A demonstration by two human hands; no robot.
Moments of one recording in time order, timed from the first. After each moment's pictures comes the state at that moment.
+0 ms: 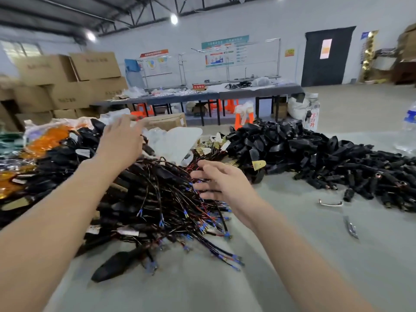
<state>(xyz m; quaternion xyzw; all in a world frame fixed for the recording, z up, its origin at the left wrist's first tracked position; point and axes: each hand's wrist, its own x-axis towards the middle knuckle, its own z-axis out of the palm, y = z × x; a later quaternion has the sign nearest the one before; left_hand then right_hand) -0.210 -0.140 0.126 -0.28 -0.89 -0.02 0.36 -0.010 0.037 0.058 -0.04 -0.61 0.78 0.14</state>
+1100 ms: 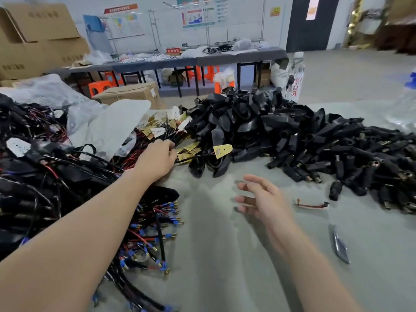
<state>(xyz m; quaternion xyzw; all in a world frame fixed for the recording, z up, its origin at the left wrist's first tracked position) -0.262 0.092 -0.021 -0.34 -0.93 -0.13 0.07 -0.018 0.218 -0.060 -0.30 -0.50 0.77 0.24</state>
